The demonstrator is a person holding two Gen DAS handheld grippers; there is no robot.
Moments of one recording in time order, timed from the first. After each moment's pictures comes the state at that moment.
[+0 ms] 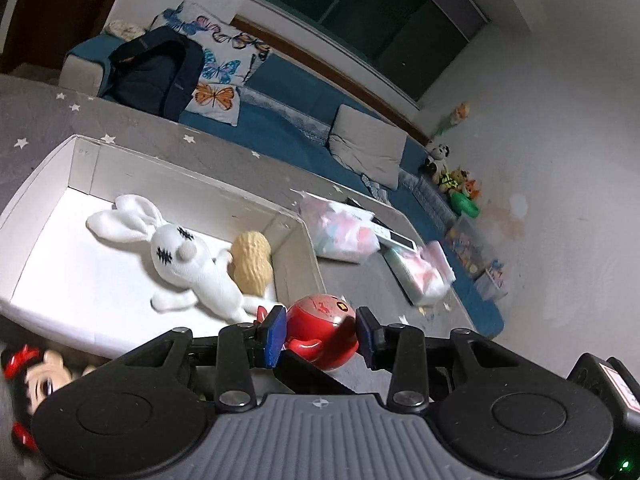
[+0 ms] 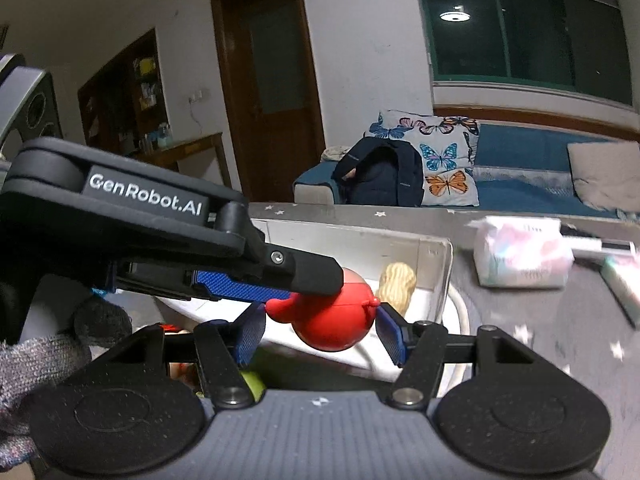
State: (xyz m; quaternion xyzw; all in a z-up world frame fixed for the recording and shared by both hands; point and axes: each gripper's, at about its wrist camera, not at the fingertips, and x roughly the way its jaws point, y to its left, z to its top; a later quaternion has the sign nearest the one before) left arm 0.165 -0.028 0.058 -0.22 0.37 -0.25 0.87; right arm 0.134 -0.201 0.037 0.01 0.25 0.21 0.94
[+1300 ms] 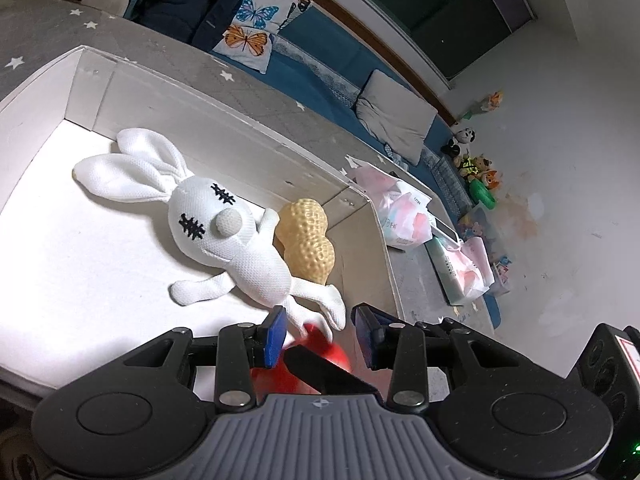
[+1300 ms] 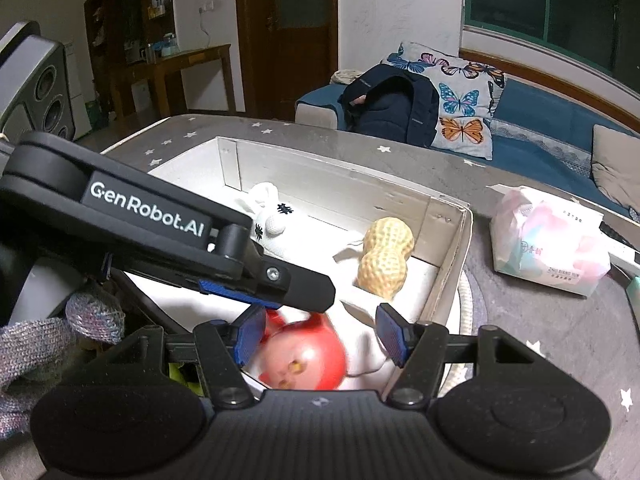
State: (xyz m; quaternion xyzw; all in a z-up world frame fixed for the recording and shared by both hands) left arm 0.227 -0.016 -0.002 -0.26 0.44 -0.24 0.83; right arm 0.196 -0.183 0.009 -0.07 0.36 0.22 0.91
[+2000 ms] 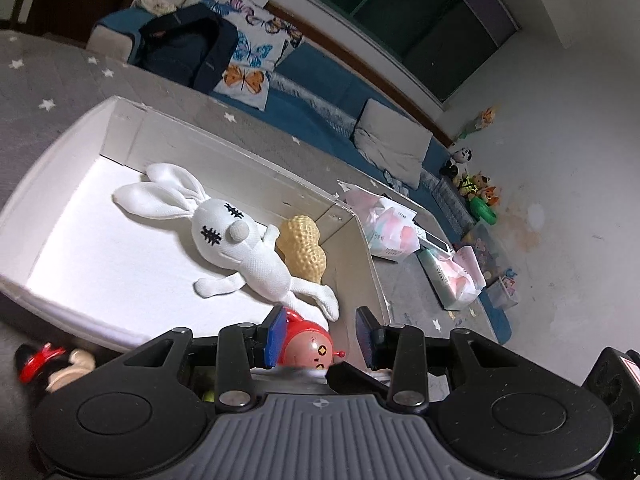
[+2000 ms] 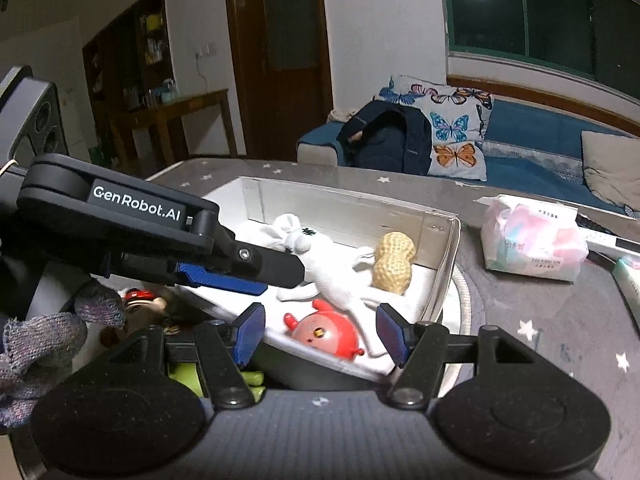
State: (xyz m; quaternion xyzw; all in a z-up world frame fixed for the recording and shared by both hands) left arm 0.172 -0.001 0.028 -0.24 0.39 -0.22 0.86; right arm 0.135 -0.197 0.030 -0.02 0.30 0.22 0.93
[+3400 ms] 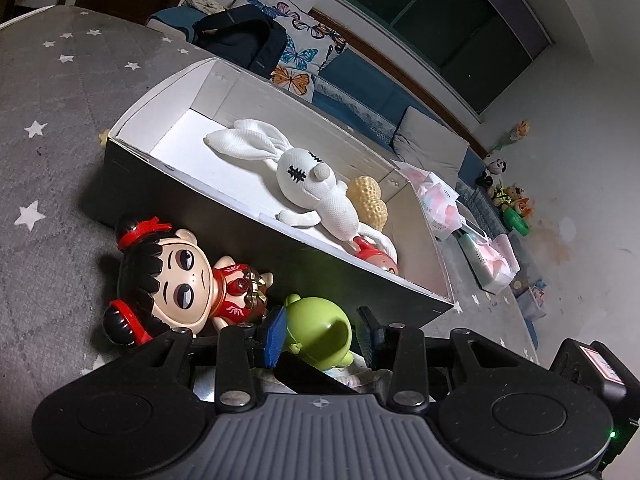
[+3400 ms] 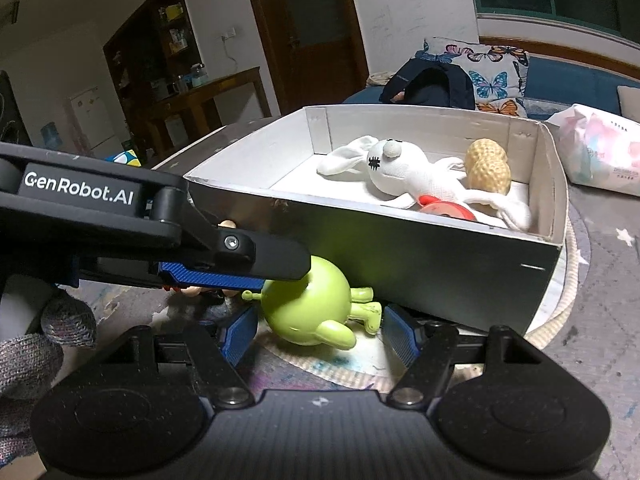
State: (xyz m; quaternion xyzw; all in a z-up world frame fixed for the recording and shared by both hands) left arm 0.112 0.032 -0.008 -0.25 0.39 -0.16 0.87; right arm 0.118 -0.153 -0.031 0.02 0.34 0.27 0.90
